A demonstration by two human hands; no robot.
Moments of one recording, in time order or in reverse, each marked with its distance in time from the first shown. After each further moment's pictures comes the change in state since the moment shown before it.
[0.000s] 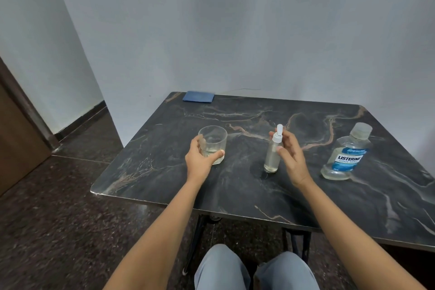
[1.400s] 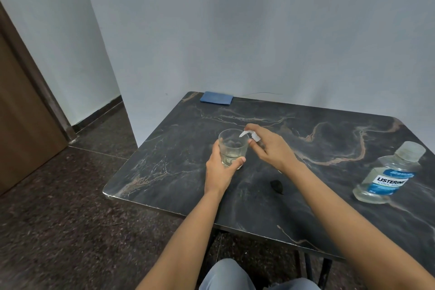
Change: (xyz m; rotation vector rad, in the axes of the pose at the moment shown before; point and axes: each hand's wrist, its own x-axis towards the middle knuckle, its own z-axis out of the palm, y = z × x) left_hand 0.005 -0.010 0.007 0.062 -0.034 0.107; right_hand 0.074 -0.015 0.083 -0.795 -0.344 -0.284
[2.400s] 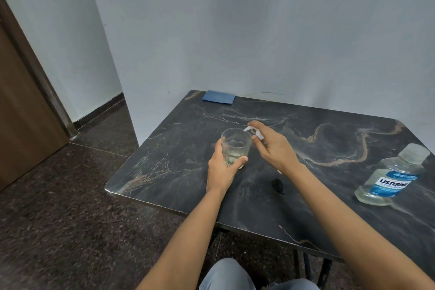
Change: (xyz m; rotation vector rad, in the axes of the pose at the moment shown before) left_hand 0.004 -0.006 0.002 0.033 0.000 -0.019; right_hand 0.000 -0.002 0.006 -0.031 0.099 0.004
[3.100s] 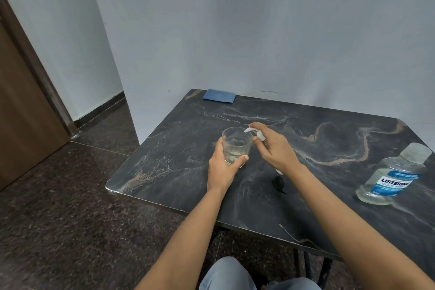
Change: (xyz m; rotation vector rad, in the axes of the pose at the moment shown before) left_hand 0.000 -0.001 0.000 0.013 -0.003 -0.006; right_hand -0.005 0.002 0.003 0.072 0.027 -0.025
